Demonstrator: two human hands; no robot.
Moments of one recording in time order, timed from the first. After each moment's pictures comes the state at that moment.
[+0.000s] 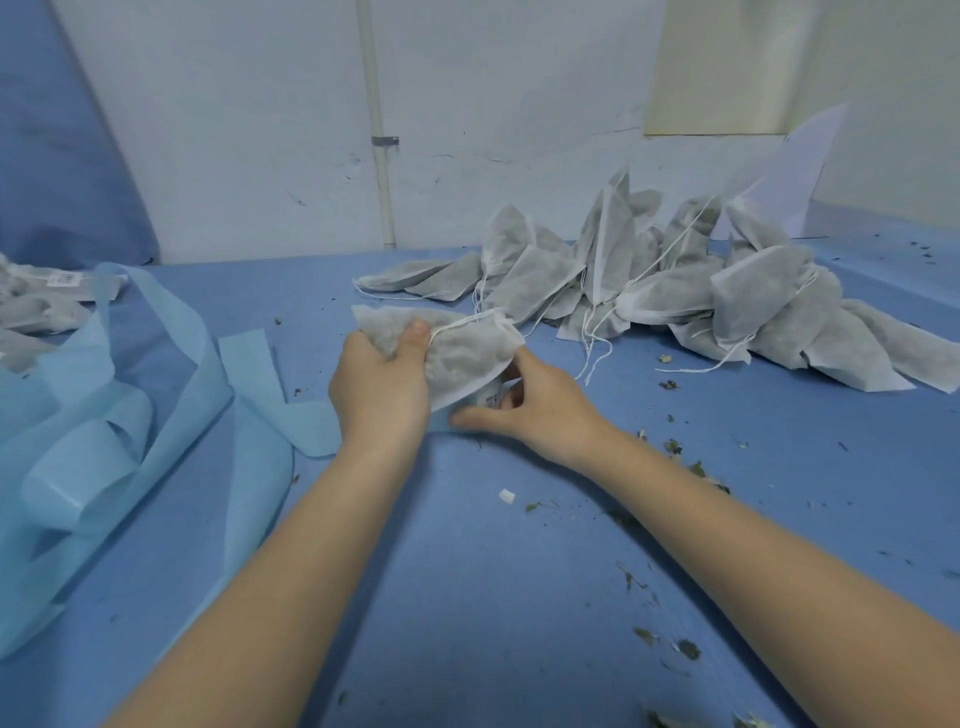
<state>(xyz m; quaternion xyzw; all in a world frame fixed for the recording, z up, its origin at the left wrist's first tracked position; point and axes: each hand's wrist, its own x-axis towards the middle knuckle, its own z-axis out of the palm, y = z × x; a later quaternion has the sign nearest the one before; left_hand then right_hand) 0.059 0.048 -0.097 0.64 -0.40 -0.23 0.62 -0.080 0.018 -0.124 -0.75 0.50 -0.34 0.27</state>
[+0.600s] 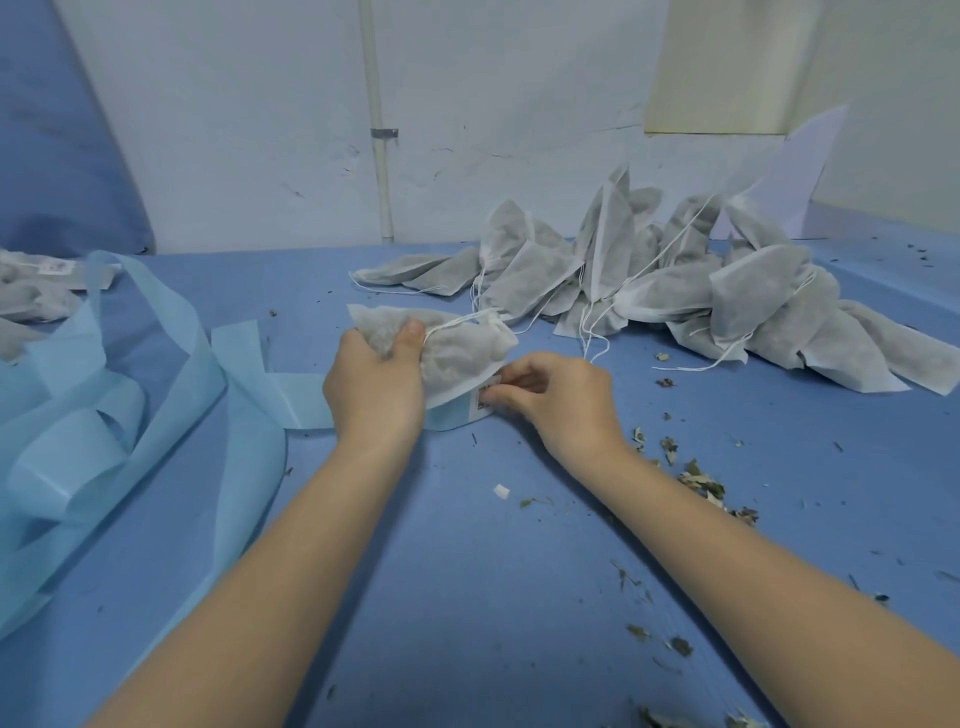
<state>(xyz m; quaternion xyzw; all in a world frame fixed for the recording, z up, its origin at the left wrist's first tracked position) 0.058 0.047 -0.100 0.65 -0.41 -0.22 0.60 -0.087 0.025 -0.130 -0.67 0.53 -0.46 0.26</state>
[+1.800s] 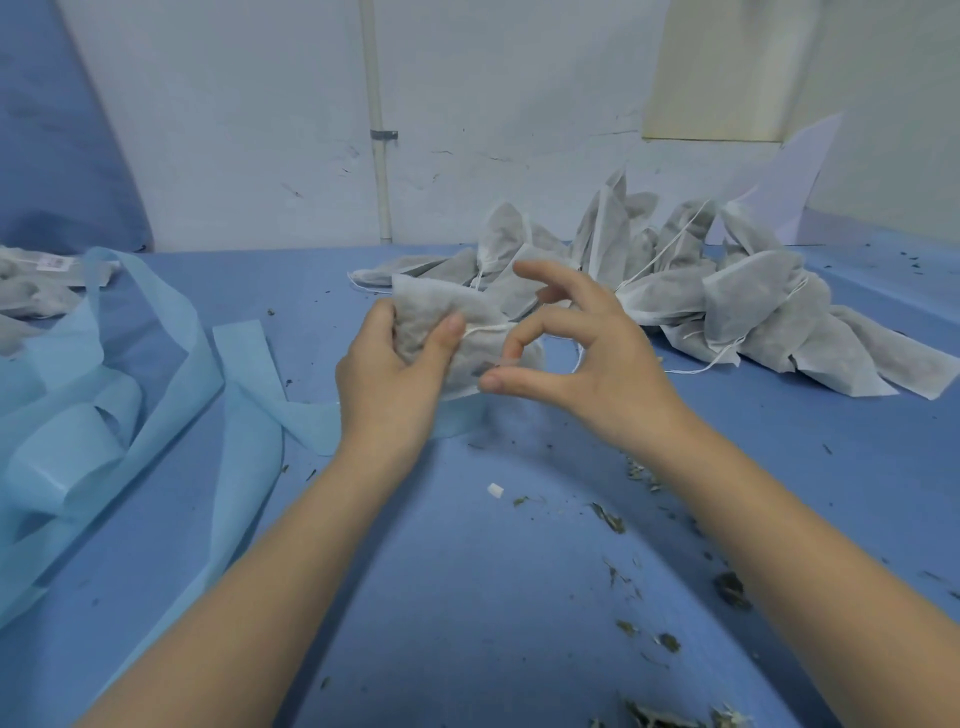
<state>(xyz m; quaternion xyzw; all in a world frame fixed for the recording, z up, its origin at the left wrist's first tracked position) 0.051 0.066 -0.097 0.53 -0.52 -0.20 0.64 -0.106 0.066 -0.076 -0.78 0.41 -0.44 0.17</state>
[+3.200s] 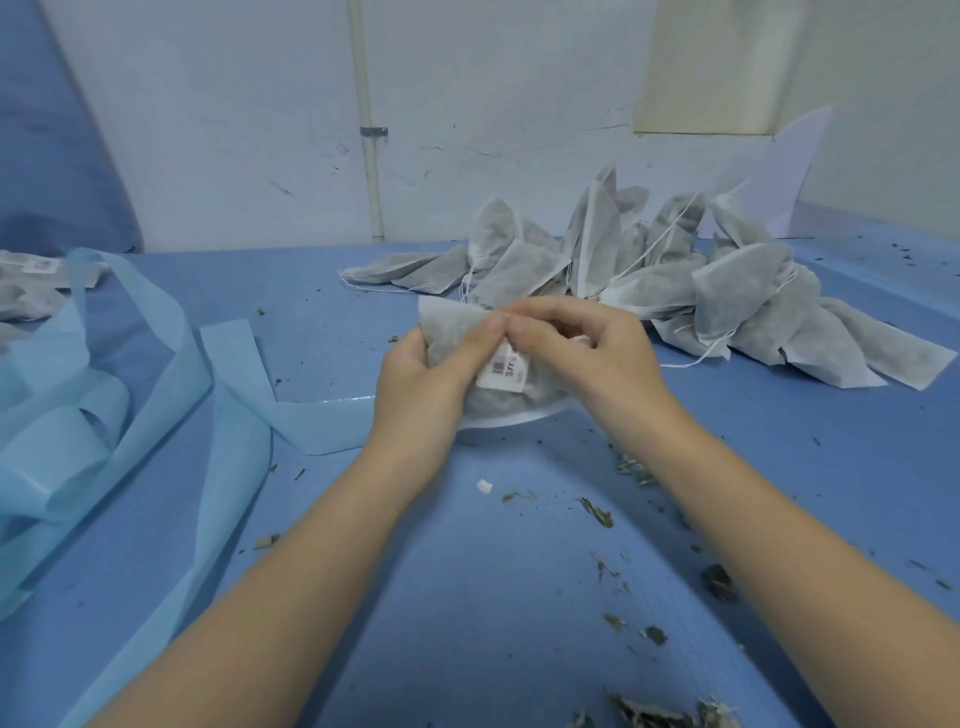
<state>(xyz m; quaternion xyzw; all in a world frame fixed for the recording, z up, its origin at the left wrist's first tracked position) 0.026 0.078 -0.093 0.42 -0.48 -0.45 0.62 -0.111 0.062 -0.080 -0.67 0.38 -0.54 0.34</state>
